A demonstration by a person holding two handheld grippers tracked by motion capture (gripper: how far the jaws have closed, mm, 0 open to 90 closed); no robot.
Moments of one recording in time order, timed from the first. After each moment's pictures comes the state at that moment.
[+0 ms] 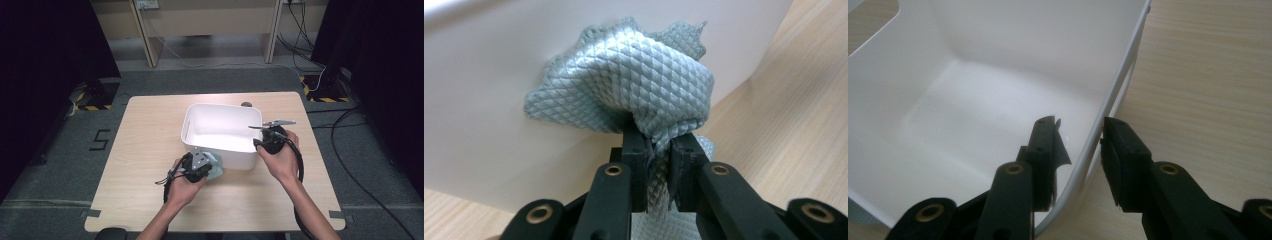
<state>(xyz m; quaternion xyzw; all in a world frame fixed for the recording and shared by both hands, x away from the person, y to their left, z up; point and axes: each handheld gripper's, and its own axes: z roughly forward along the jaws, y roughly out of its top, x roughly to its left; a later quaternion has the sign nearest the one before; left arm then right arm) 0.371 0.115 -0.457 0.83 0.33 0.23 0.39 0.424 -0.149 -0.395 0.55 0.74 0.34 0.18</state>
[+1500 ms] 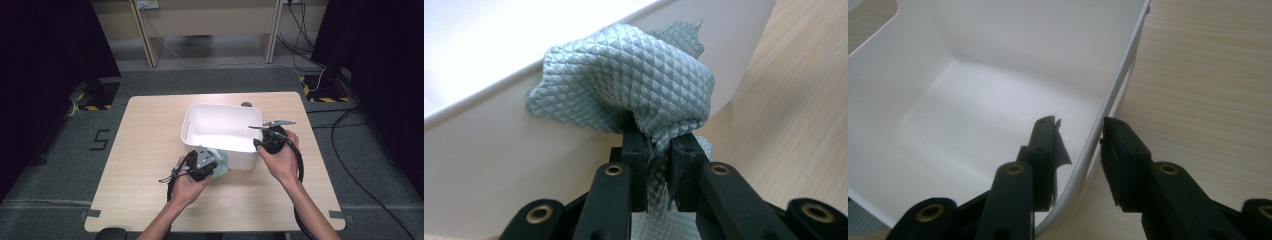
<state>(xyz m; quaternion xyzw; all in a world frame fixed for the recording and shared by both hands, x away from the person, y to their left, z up) 0.369 0.101 -0.446 0.83 0.32 0.23 0.40 0.424 -0.150 -0.395 0.55 0.74 0.34 0.18</state>
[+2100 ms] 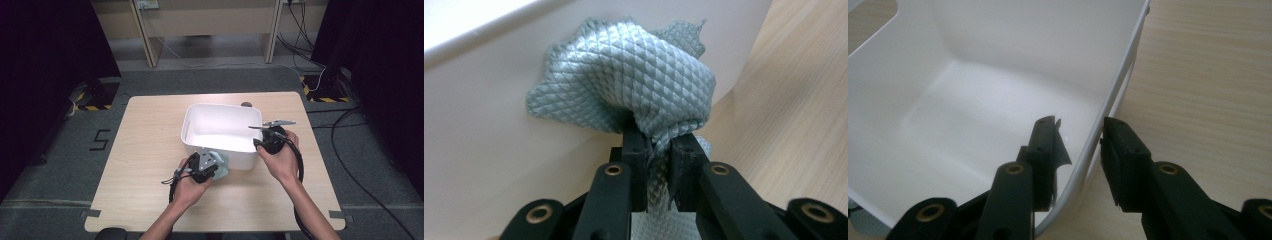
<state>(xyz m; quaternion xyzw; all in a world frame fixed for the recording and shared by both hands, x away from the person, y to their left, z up) 0.370 0.097 -0.458 0.83 0.31 0.23 0.39 0.424 -0.149 -0.395 0.55 0.74 0.34 0.18</state>
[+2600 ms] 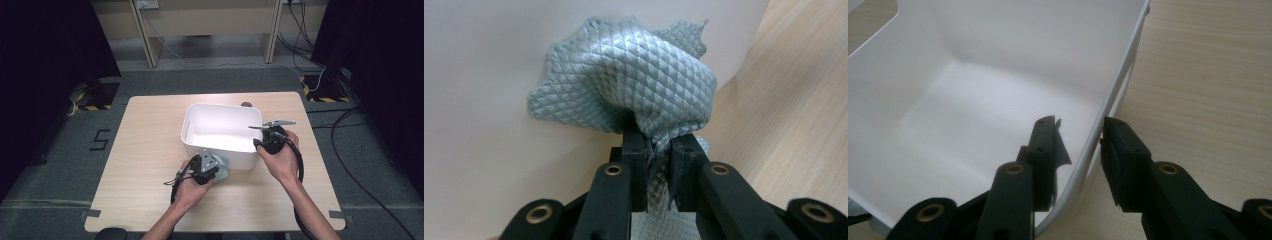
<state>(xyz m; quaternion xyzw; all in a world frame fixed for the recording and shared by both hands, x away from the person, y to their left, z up) 0.372 0.094 -0.470 0.84 0.31 0.23 0.38 0.424 -0.149 -0.396 0.55 0.74 0.34 0.18</state>
